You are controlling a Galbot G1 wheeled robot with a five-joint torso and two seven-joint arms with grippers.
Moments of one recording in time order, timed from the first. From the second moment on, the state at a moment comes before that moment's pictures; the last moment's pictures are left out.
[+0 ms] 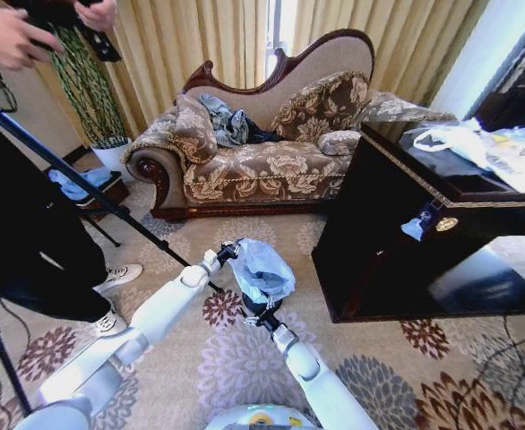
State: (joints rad) left arm 0.46 -1.09 0.24 -1.02 -0.52 -0.26 0.23; right arm -1.08 1.42 0.01 1.35 -0.20 0.18 -0.12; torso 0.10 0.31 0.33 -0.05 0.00
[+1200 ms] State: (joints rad) left arm 0.48 -1.09 0.23 -1.07 -0.67 -0.16 0.20; right arm -1.06 1.43 -0.03 1.33 -0.18 0.15 -0.08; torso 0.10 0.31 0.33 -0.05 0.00
